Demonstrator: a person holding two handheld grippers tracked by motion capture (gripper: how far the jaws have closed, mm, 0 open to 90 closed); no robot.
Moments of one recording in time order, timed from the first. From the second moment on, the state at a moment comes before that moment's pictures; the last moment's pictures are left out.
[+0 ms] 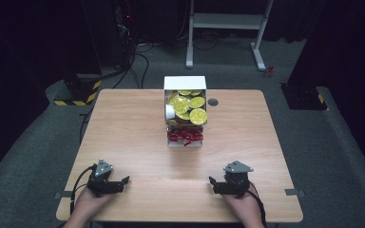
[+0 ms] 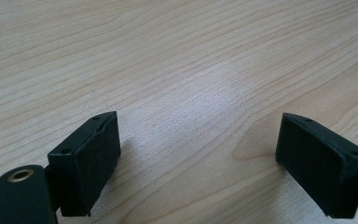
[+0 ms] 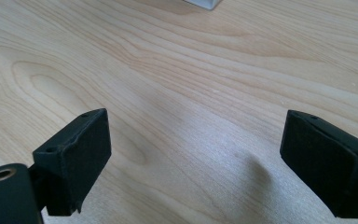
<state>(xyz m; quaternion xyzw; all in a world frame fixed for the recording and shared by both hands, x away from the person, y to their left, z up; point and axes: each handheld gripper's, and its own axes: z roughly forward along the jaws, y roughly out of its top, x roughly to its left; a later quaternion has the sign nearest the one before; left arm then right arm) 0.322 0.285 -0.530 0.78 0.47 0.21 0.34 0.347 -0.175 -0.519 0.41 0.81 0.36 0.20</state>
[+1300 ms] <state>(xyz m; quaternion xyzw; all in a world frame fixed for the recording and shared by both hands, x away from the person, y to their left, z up) 0.323 0.285 -0.530 0.79 0.47 0.21 0.34 0.336 -0.166 -0.483 0.38 0.79 0.43 0.23</state>
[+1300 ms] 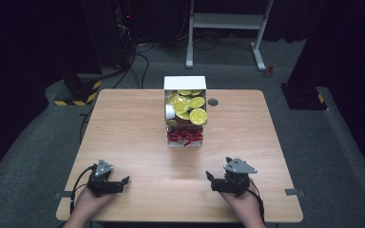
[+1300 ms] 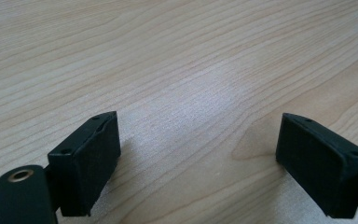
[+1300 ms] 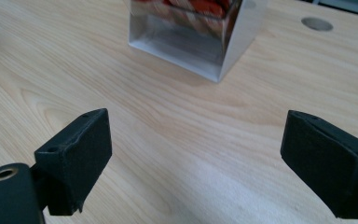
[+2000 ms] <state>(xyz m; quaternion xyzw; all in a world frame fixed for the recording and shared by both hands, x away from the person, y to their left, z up) 0.323 0.285 -0.530 0.79 0.47 0.20 0.34 0.345 -0.148 -0.451 0.37 0.78 0.45 0.24</state>
